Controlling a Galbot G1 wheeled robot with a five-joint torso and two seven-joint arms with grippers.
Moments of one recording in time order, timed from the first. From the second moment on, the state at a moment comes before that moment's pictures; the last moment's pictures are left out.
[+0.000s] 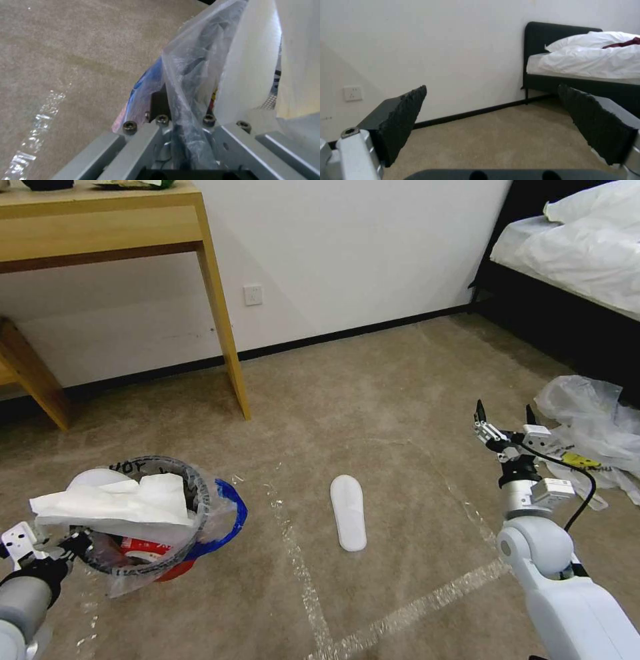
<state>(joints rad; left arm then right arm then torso) 1.61 -1.34 -1.16 -2.30 -1.07 0.73 -0.36 -1.17 1.06 0.53 1.81 0.47 0.20 0.25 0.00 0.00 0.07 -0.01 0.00</state>
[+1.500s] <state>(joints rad) 1.60 -1.34 -1.16 -2.28 -1.04 0.73 -0.35 -1.16 1.07 0.51 1.79 0.47 0.22 0.25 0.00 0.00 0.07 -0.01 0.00</state>
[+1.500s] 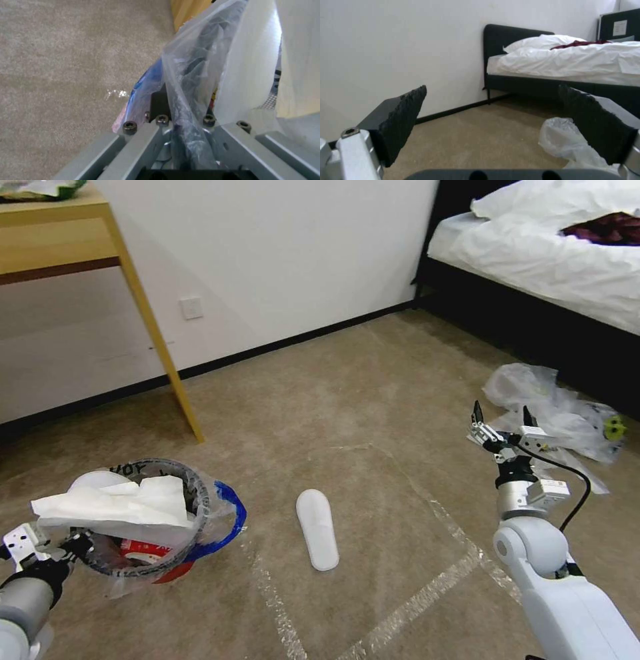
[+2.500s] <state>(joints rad) 1.61 -1.35 -1.18 -2.28 -1.05 0.73 -0.35 -1.14 1.05 0.48 1.78 0.46 0.22 0.24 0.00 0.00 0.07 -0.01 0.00</state>
